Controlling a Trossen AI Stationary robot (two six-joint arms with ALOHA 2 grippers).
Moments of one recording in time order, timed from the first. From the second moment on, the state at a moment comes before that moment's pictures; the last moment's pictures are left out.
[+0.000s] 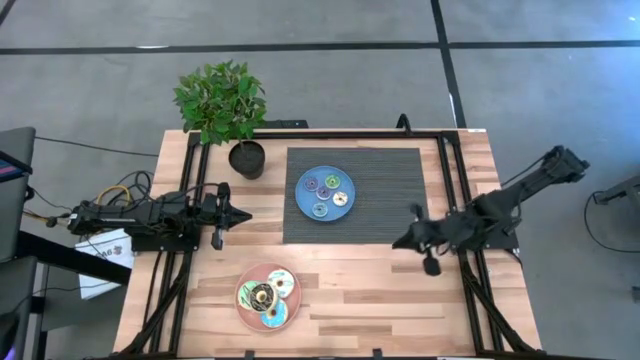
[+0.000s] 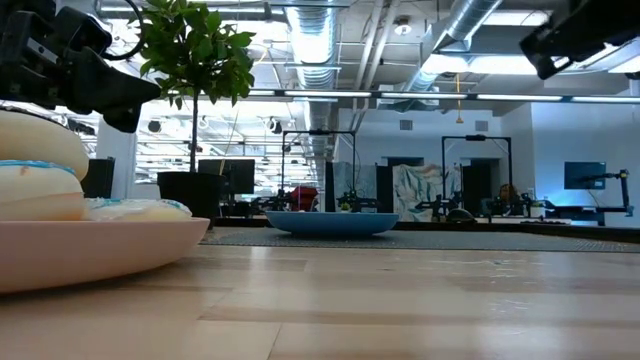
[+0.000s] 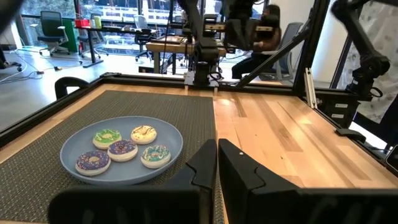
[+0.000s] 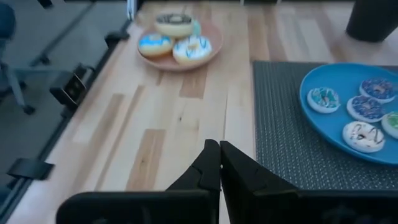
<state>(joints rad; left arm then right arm) 0.00 0.05 0.01 0.02 -0.01 -0.07 0.51 0.80 0.58 -0.35 0.26 0.20</state>
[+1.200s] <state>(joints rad) 0.00 0.05 0.01 0.02 -0.01 -0.07 0.09 0.07 0.09 -0.11 0.02 0.06</state>
